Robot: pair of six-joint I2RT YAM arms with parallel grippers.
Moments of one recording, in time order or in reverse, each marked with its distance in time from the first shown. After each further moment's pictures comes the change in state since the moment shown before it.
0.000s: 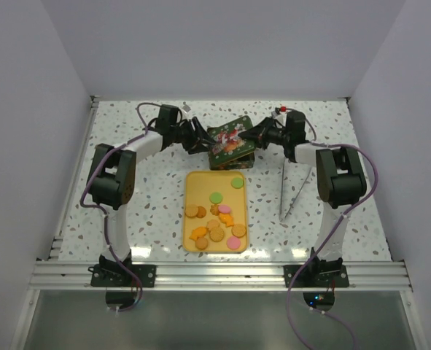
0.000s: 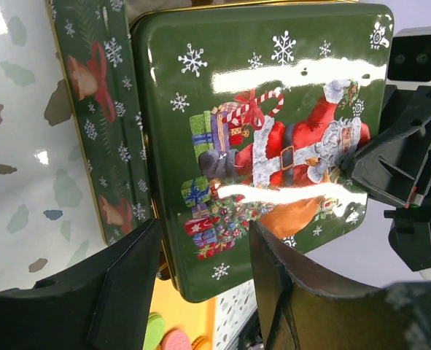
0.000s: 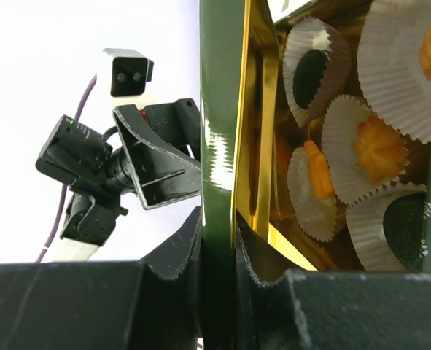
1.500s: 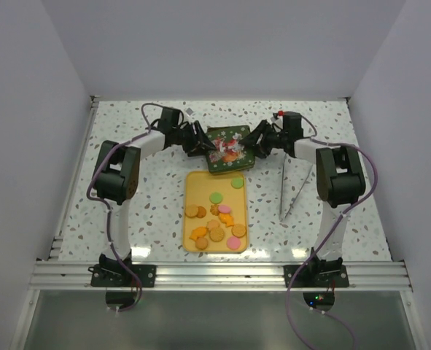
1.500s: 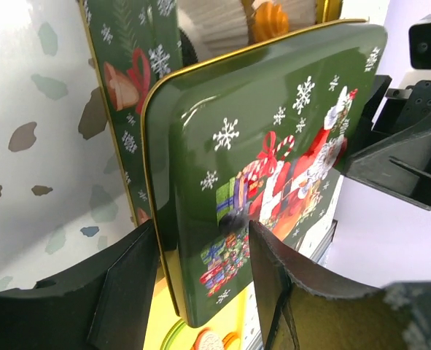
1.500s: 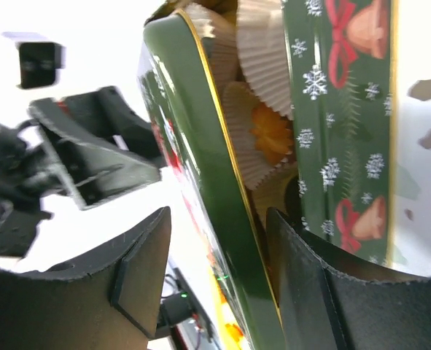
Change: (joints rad) left arm 0.006 0.081 0.048 -0.044 0.029 0.101; right arm 0.000 0.015 0.047 -0.311 0.089 -0.273
